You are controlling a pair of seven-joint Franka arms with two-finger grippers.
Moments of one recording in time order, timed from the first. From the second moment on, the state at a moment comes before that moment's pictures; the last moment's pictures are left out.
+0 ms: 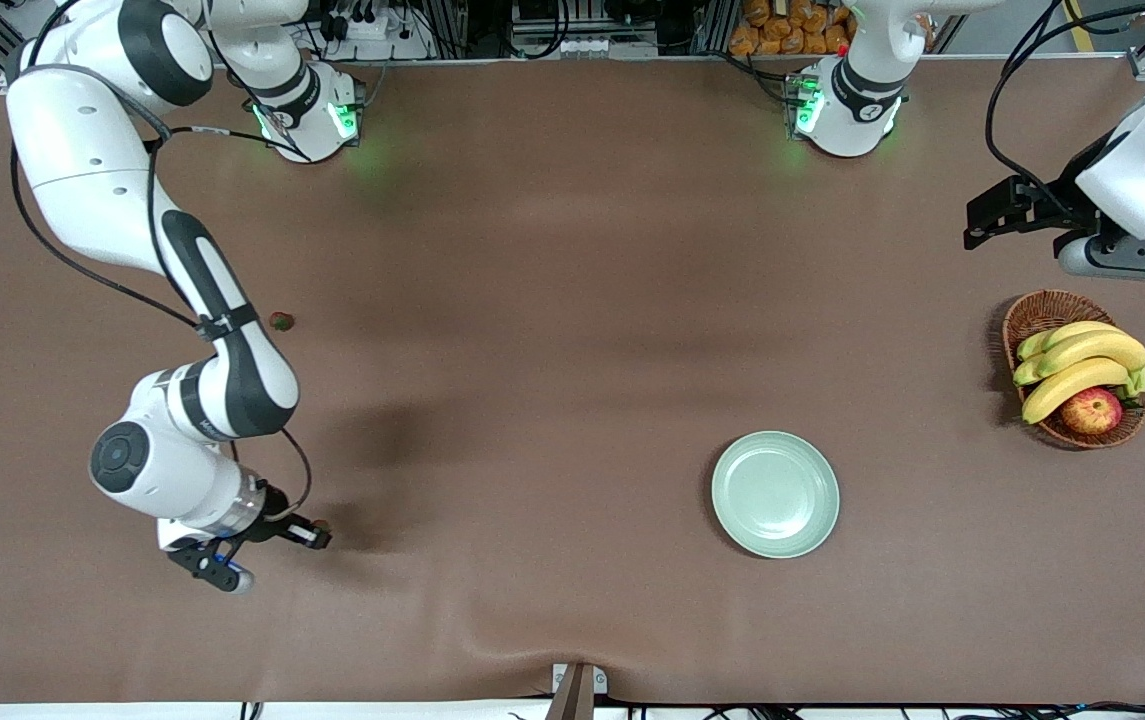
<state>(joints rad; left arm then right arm) -0.03 0.03 -0.10 -1.50 -0.05 1.45 -0.04 -0.05 0.89 0.31 -1.28 -0.06 2.32 0.64</state>
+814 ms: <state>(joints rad) -0.03 0.03 -0.10 -1.50 -0.05 1.45 -0.04 0.26 0.90 0.34 -1.29 -0.06 2.18 1.28</state>
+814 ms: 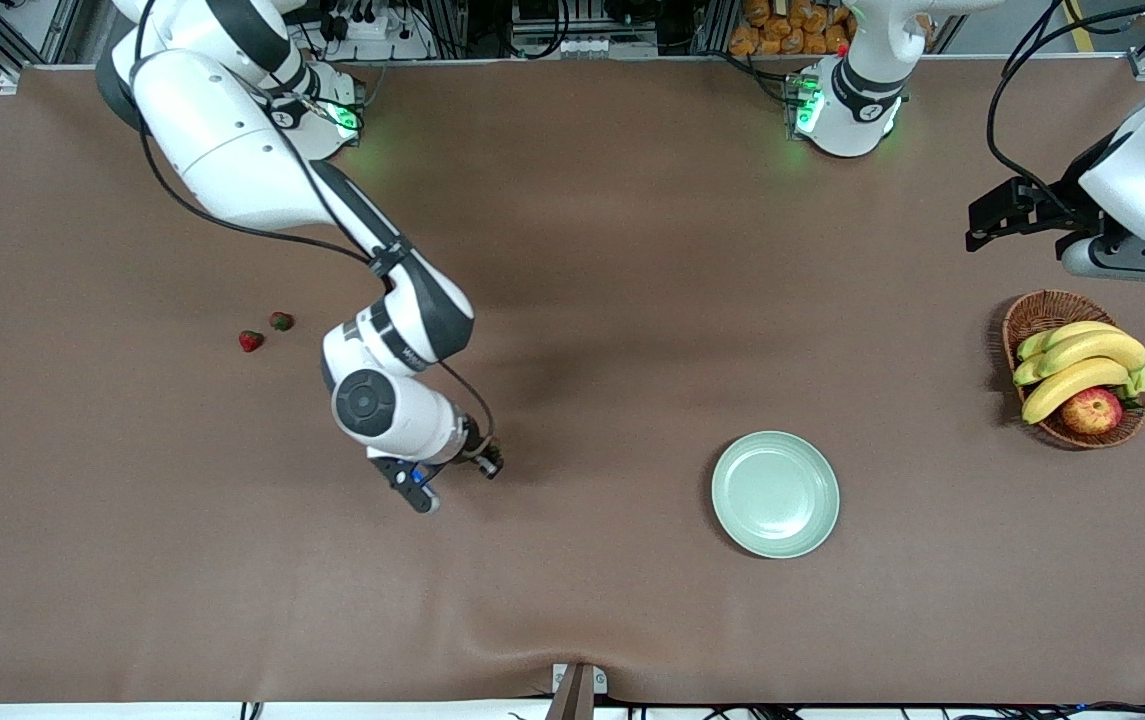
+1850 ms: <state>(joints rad) -0.02 0.02 -0.11 -1.49 -0.04 1.45 -0.04 0.45 0.91 0.38 -1.37 -0.06 2.17 1.59</state>
